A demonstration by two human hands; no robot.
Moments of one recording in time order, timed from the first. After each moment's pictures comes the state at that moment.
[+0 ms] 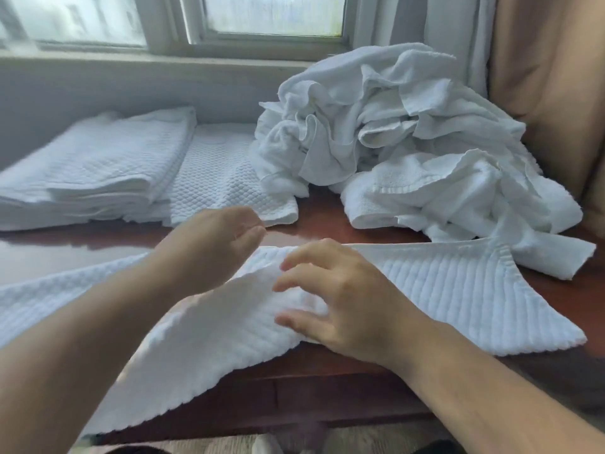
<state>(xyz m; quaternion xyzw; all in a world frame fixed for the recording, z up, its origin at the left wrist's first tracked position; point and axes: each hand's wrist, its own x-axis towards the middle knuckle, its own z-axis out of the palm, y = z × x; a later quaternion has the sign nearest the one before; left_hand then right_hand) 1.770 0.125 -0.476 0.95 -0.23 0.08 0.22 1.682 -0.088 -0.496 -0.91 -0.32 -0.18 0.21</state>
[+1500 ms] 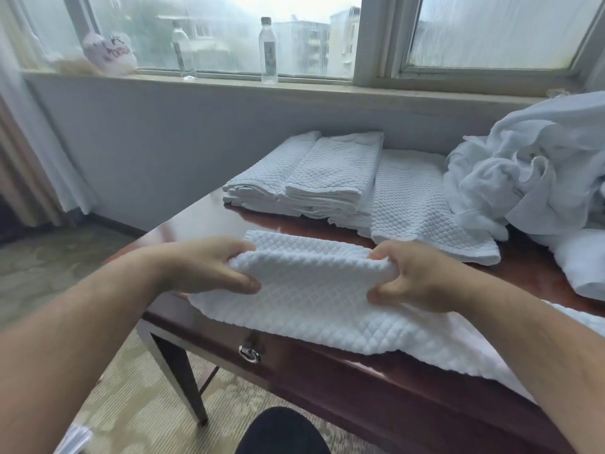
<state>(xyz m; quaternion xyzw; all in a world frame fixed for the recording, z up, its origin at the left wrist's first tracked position) 1.696 0.395 -0.457 0.95 -0.06 -0.14 0.28 1.785 0.070 -0.482 -0.93 -0.26 0.10 0.23</state>
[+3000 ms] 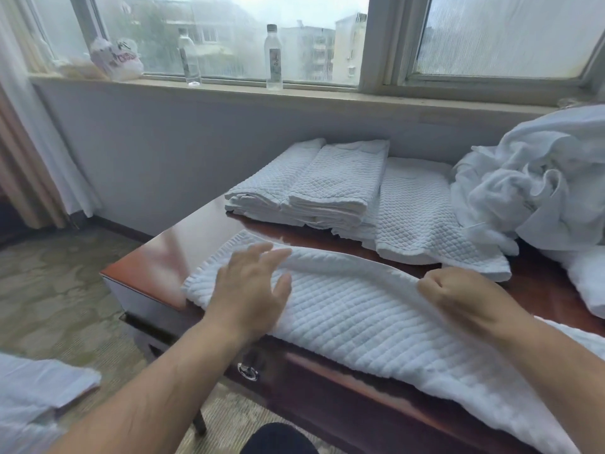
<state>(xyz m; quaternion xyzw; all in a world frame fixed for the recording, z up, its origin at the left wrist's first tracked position) 1.711 0.336 -0.522 0.97 0.08 0.15 0.17 1.804 0.031 -0.507 -0.97 -0.15 0.01 0.20</state>
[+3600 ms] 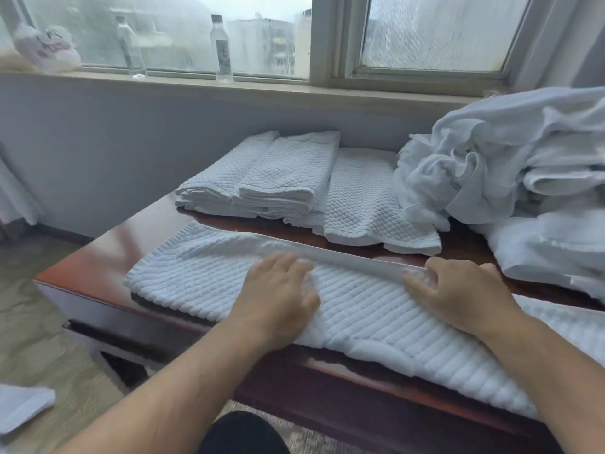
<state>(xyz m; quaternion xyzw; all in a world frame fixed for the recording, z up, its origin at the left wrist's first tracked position) 1.718 0.240 -0.526 0.99 -0.05 0.06 0.15 1.785 -0.046 -0.521 -0.99 -0.08 -0.11 0.05</state>
